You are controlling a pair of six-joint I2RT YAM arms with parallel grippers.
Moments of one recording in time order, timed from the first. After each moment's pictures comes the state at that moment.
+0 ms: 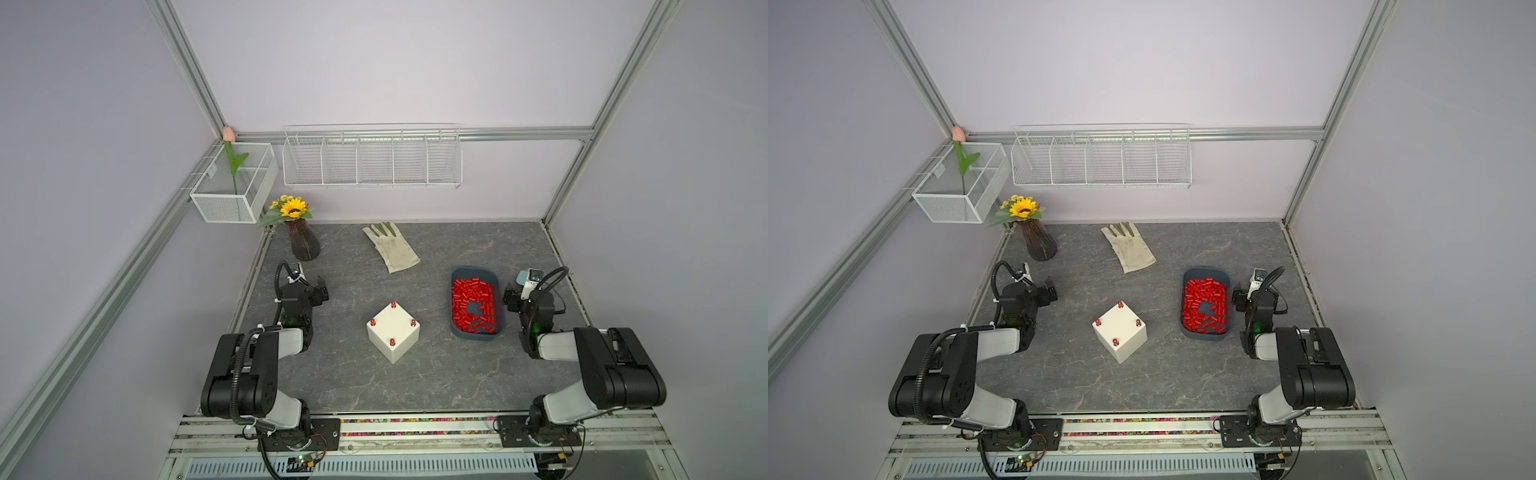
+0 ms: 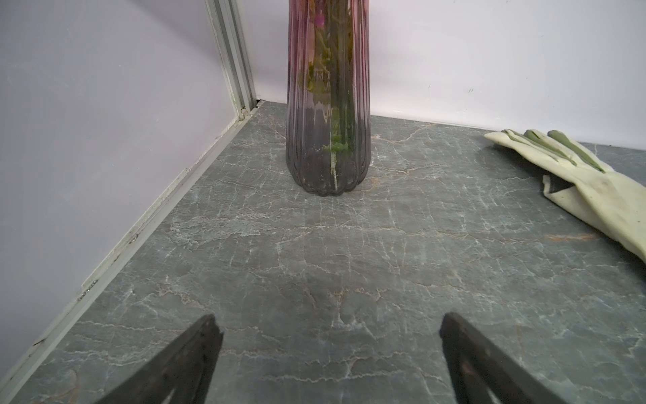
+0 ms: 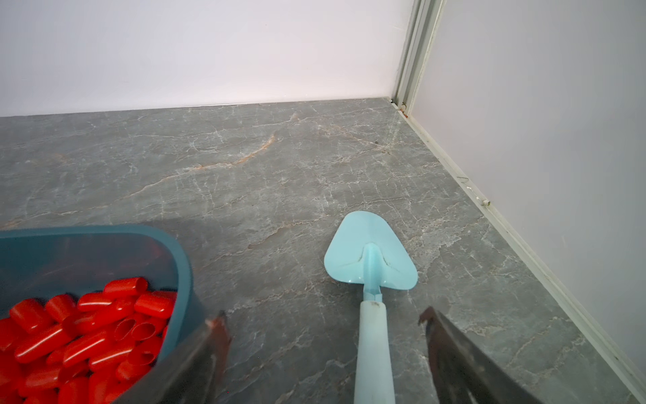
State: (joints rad) left arm -0.04 1.51 0.44 0.73 -0.17 -0.08; right arm 0.01 1.53 0.33 0.87 0.20 0.04
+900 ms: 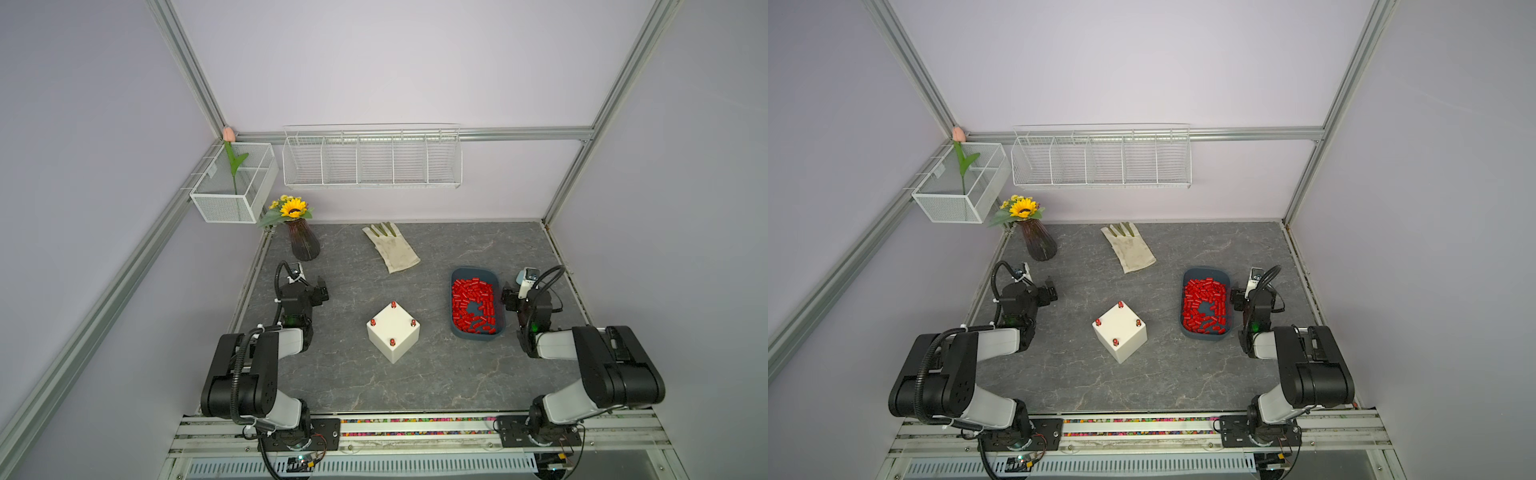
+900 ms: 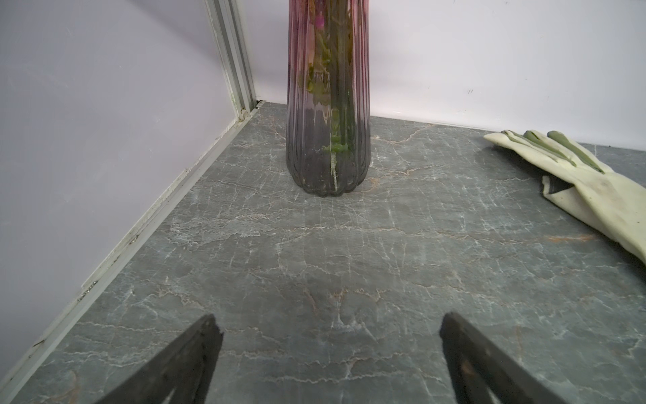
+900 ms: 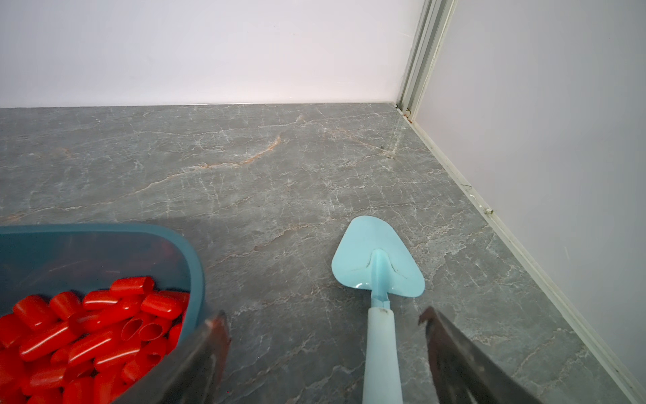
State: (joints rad) left arm -0.04 1.51 0.44 0.73 -0.17 -0.08; right arm 0.03 1.54 0.34 0.87 0.22 0.02
